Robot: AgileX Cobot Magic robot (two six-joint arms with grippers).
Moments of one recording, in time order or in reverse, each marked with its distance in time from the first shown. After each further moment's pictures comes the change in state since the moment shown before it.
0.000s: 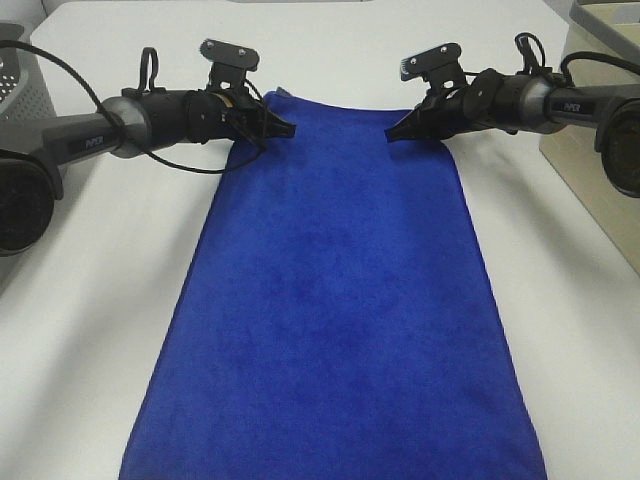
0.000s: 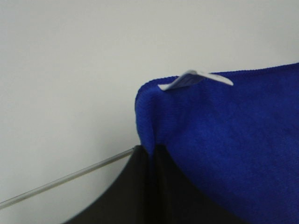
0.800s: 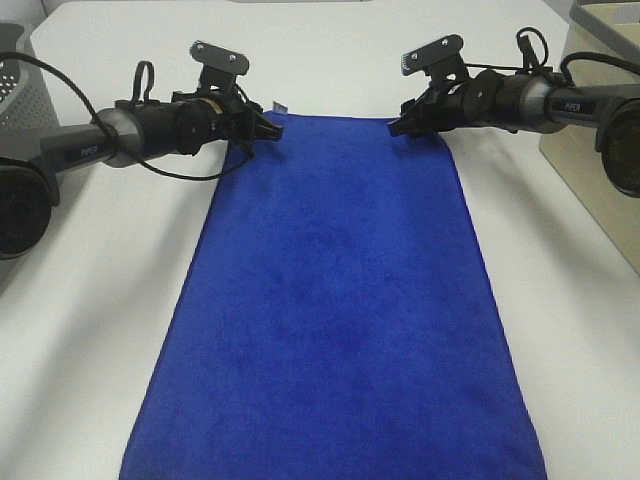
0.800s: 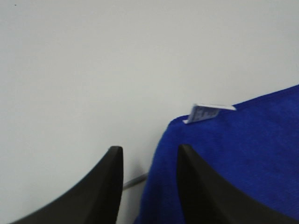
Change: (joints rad) left arm 0.038 0.033 0.000 0.082 -0.118 0.001; right arm 0.000 -0.001 0.000 -0.050 -0.083 -0.013
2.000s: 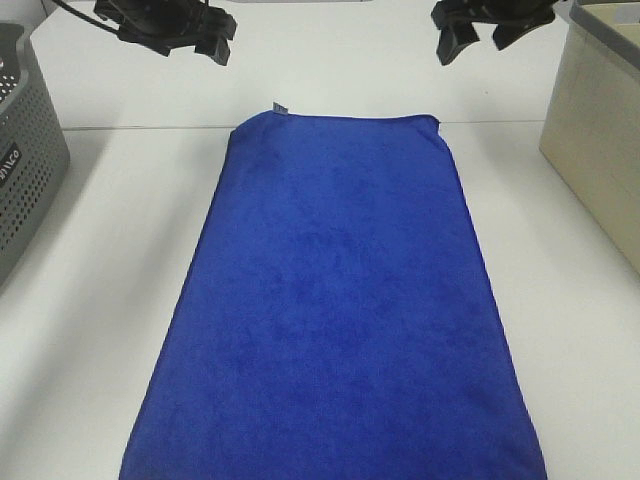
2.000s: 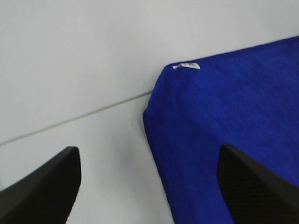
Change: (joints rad) left arm 0.032 -0.422 0.000 0.018 0.890 -0.137; right arm 0.000 -0.473 0.000 -0.235 0.967 0.365
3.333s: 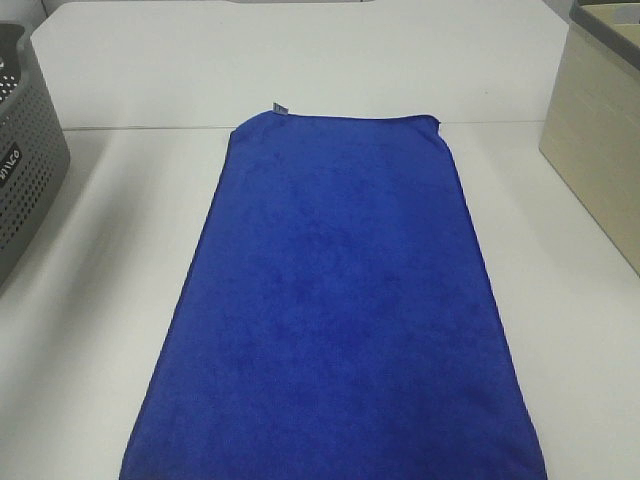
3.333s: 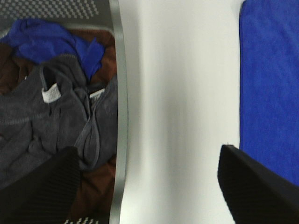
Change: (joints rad) left arm 0.215 -0.712 0.567 0.084 0.390 -0.147; right arm -0.116 -1.079 0.882 -0.078 0.257 0.265
